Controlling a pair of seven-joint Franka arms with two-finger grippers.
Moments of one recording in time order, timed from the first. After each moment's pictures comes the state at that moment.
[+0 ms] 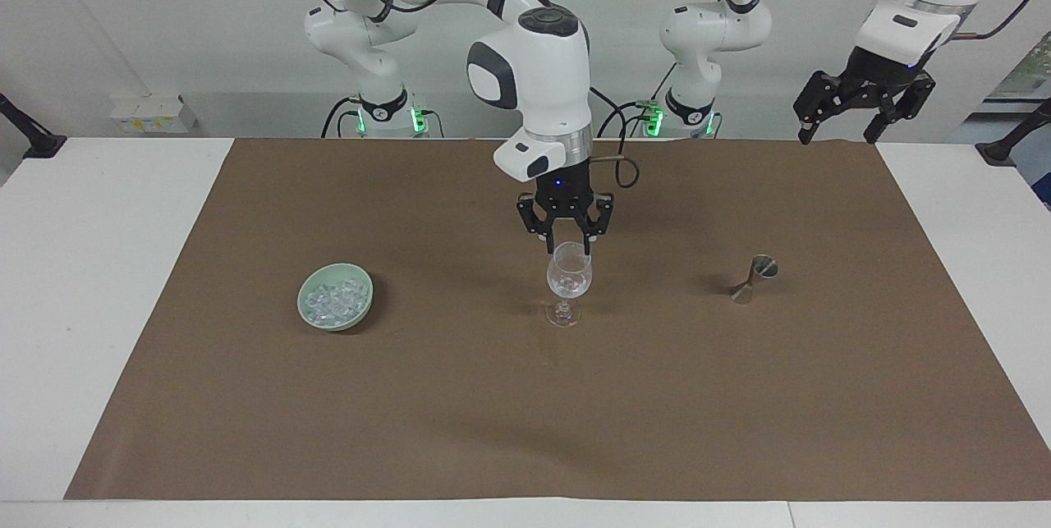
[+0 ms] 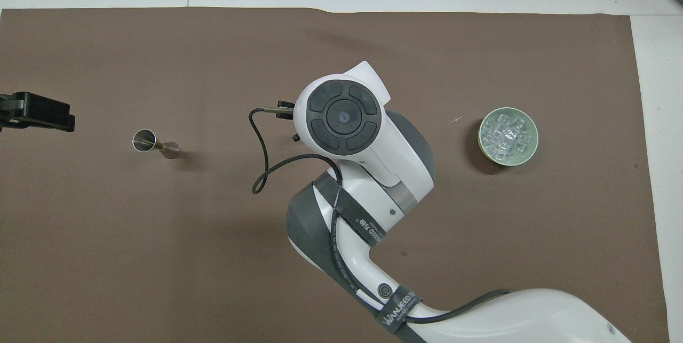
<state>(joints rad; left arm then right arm) 0.03 -0.01 -0.14 -1.43 0.01 1.48 -0.05 0.38 0.40 0.28 -1.38 -0.22 2.07 0.90</state>
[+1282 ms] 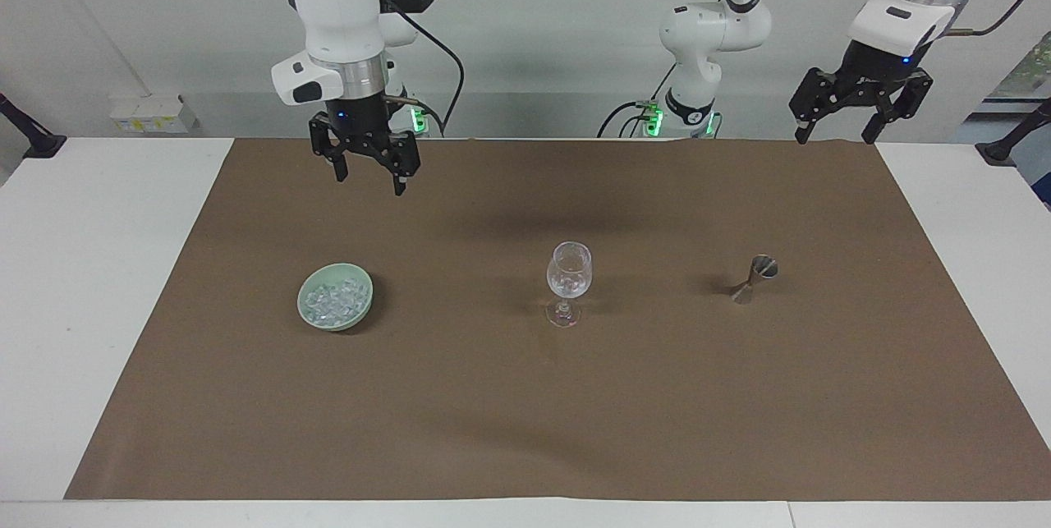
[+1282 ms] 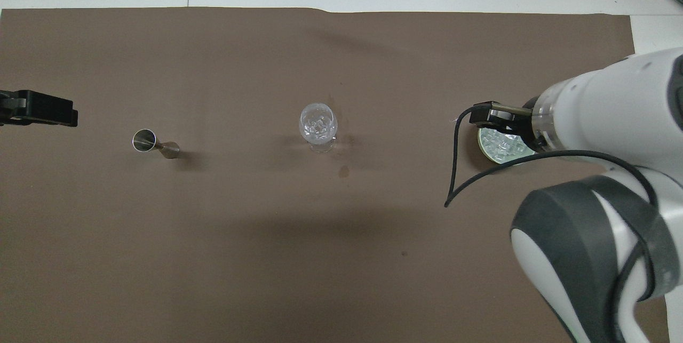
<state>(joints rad) 0.01 -0.02 -0.14 -1.44 0.01 1.52 -0.05 -0.03 -0.06 0.27 -1.73 -0.08 1.81 0.52</state>
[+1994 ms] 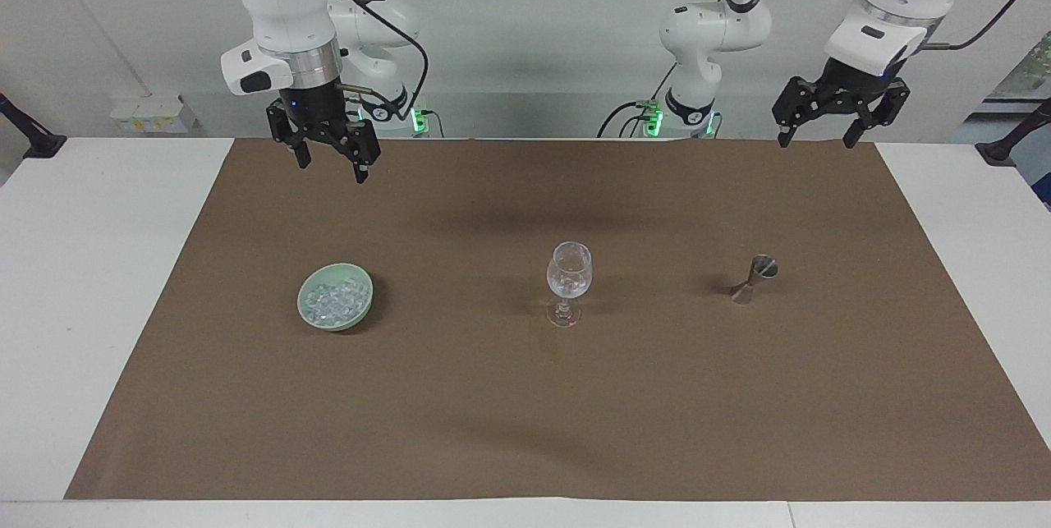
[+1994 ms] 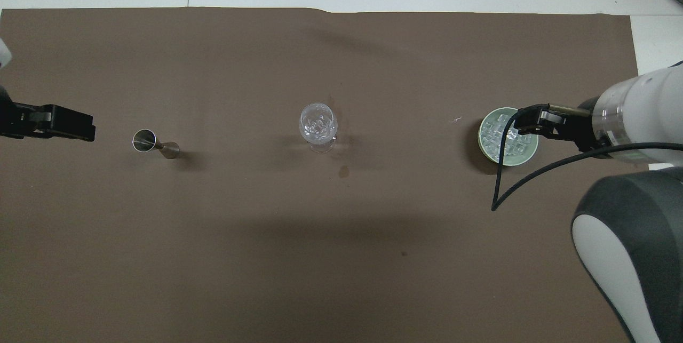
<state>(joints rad) 0.03 -0.03 -0.18 -1.51 0.01 1.49 -0.05 -0.04 -0.07 0.20 -1.72 -0.06 1.75 0.46</state>
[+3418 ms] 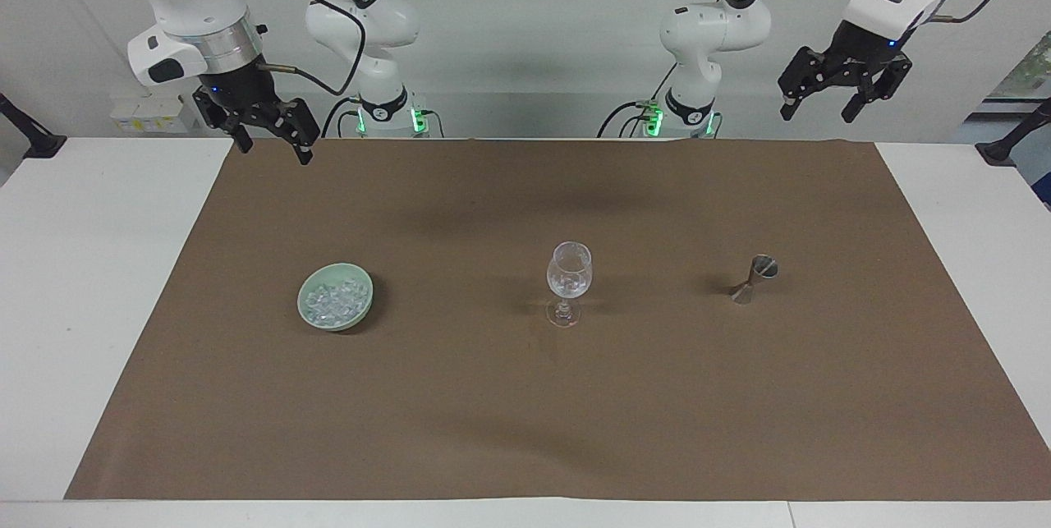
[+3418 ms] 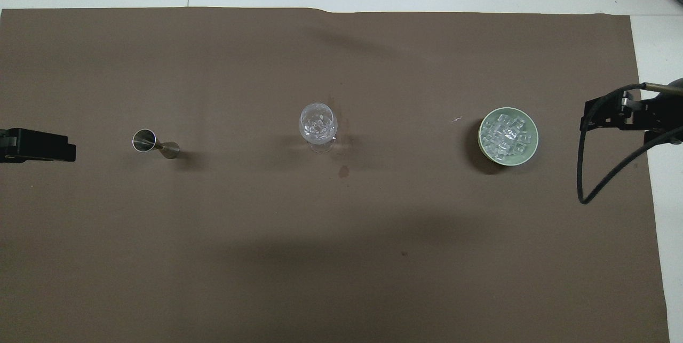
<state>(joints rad) 0.06 -0.13 -0.14 -1.57 -0.09 1.45 -0.05 0.00 0.01 0.04 -1.51 -0.02 1.53 0.27</state>
